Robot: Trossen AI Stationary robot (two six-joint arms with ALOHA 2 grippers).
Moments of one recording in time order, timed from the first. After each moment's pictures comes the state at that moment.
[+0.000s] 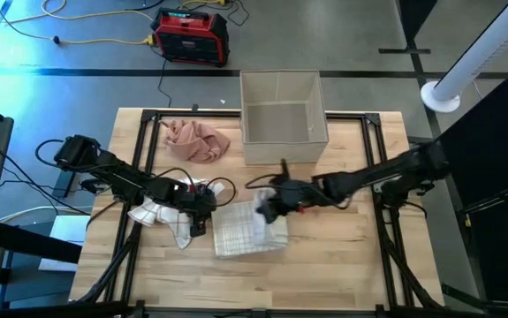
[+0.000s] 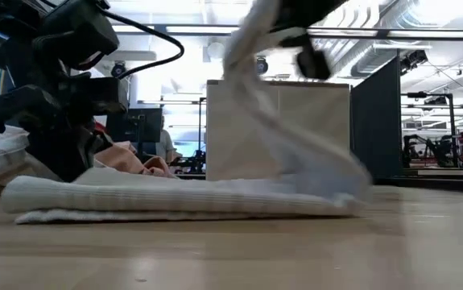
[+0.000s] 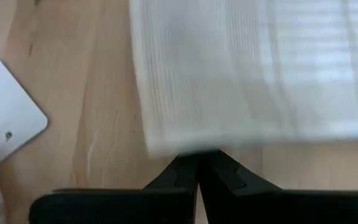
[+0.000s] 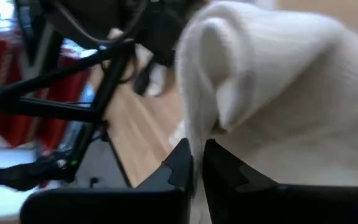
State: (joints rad) left arm -0.23 1.45 0.49 -0.11 -0.07 -0.32; right arm 0.20 1.66 1.12 -0.05 0.06 1.12
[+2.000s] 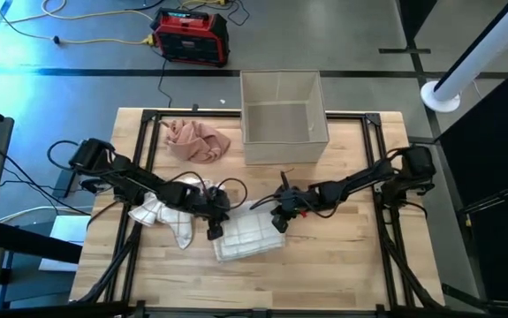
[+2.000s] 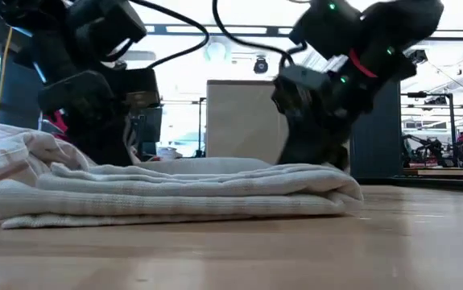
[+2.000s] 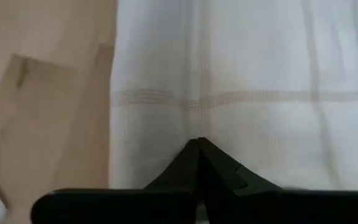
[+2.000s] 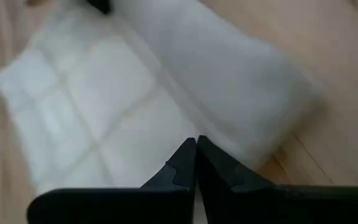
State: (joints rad) left arm -0.27 1.58 0.63 -0.04 -0.11 -0.48; right arm 0.16 1.77 0.80 0.08 0.09 0.76
